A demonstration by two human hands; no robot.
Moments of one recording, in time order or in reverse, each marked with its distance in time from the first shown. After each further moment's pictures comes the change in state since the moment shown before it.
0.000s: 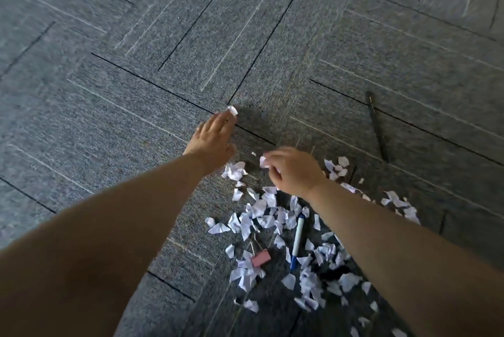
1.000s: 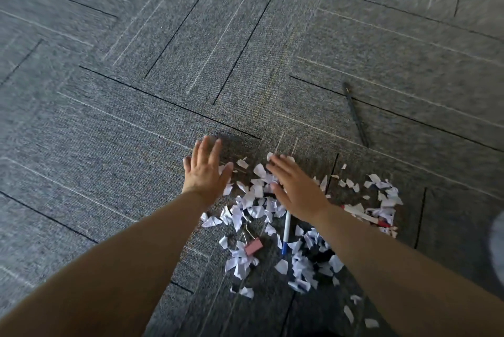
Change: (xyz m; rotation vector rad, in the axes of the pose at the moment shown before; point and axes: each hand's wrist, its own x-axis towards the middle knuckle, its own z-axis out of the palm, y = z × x) left_hand -0.054 0.029 0.039 -0.113 -0.015 -0.174; right_hand -0.073 0.003 0.026 0.058 -0.052 0.170
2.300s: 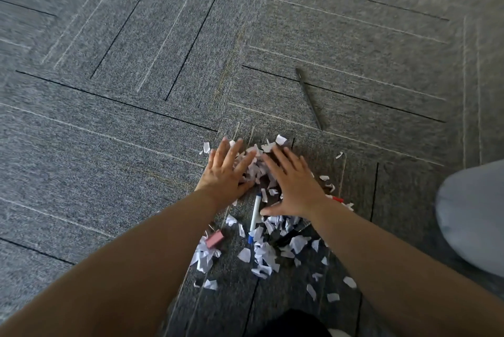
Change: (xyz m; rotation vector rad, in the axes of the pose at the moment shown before) left_hand -0.007 0.098 0.032 0.366 -0.156 0.410; right_hand -0.055 0.043 -0.025 -0.200 -0.168 0.184
